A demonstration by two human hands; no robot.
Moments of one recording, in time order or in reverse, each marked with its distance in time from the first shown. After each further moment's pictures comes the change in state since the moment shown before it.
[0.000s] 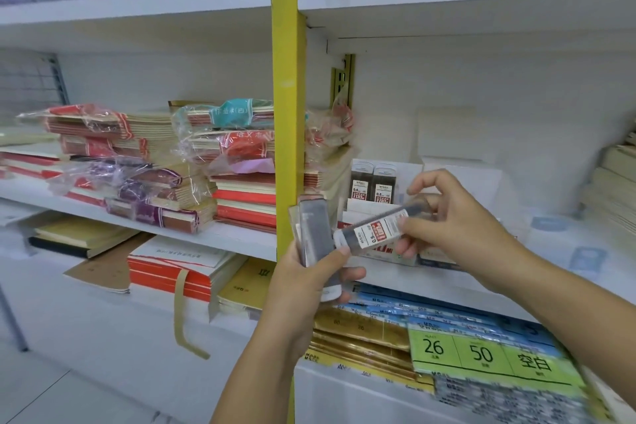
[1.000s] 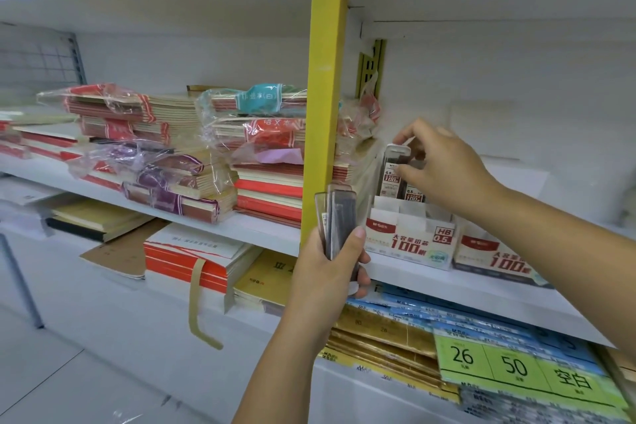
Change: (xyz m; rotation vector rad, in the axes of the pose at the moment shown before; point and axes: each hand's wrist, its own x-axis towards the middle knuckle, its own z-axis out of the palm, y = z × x) left_hand 0.012 -0.001 -0.009 0.161 0.021 0.118; right_hand 0.100 0.001 0.010 -0.929 0.207 -0.411
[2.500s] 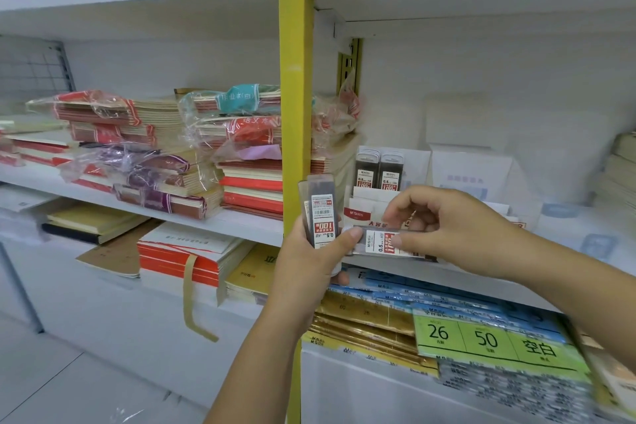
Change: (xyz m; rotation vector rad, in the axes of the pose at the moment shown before) left_hand -0.010 0.007 0.006 0.064 0.012 0.002; right_hand -0.093 -0.019 -0.043 0.534 -0.399 0.121
